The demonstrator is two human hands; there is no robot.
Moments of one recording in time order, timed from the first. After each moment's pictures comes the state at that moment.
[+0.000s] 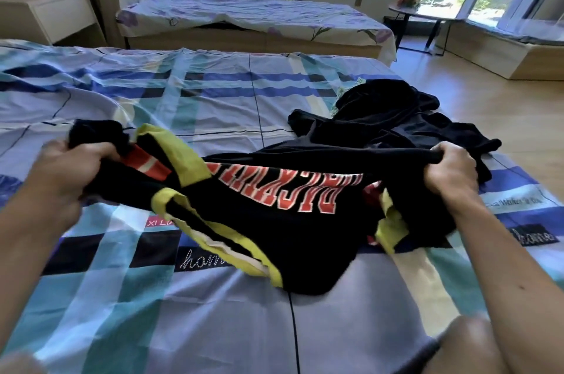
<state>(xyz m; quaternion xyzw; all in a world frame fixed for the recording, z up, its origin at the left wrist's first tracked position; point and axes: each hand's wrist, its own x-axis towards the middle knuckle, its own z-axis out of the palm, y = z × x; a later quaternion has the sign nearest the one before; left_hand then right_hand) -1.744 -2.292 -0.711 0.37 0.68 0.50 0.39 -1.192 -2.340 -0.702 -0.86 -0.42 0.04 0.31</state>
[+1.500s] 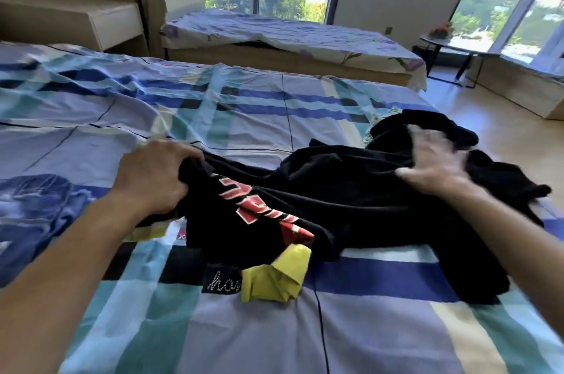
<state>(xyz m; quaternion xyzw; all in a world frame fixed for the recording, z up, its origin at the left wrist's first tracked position) -1.689 -2.307 -0.667 0.74 0.65 0.16 0.00 -1.252 -2.255 -0.673 -0.78 -0.62 -0.03 0.09</state>
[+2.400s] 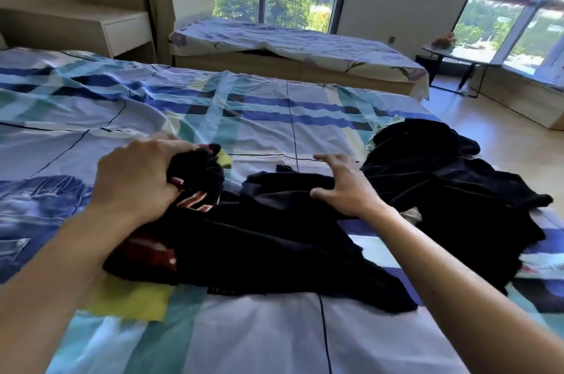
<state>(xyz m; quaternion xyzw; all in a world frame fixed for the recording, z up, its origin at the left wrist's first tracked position) -1.705 -2.336 -0.658 0.72 0.65 0.25 -0.07 -1.376 -2.260 -0.706 -0.62 -0.76 0.10 0.17</state>
